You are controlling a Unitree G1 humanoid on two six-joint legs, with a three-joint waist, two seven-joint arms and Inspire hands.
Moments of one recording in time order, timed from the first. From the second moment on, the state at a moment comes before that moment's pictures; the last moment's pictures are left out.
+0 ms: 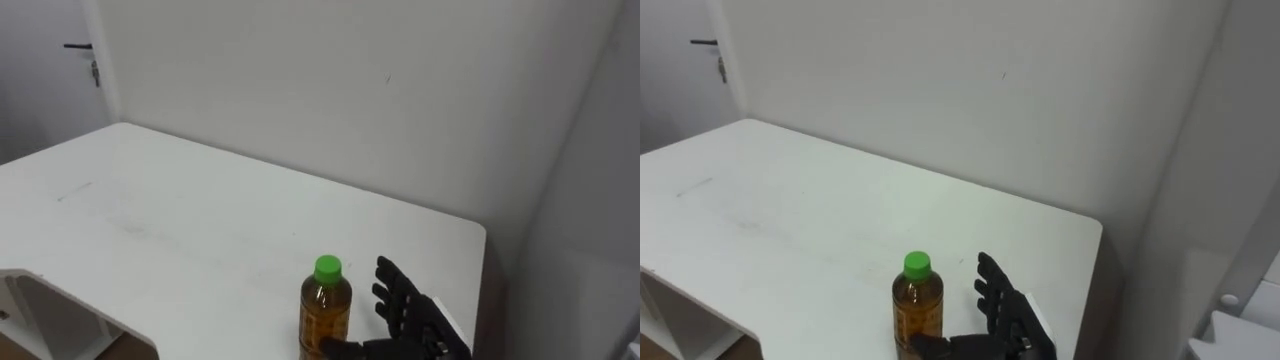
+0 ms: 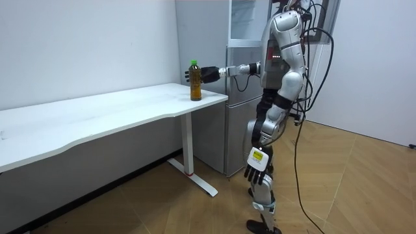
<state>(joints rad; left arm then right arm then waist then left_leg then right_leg) 0.34 0.18 -0.10 0.86 0.36 0.15 -0.09 -0.15 -0.21 0.29 0.15 0.40 0.02 -0.12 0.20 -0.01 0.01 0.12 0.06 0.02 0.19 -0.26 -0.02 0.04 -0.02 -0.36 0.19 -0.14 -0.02</state>
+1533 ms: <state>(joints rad) 0.35 0.20 -0.14 0.80 0.35 0.17 -0.11 -0.28 -0.22 0.37 0.12 0.39 0.02 -0.03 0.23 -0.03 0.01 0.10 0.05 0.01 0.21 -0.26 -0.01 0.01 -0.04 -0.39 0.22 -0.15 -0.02</state>
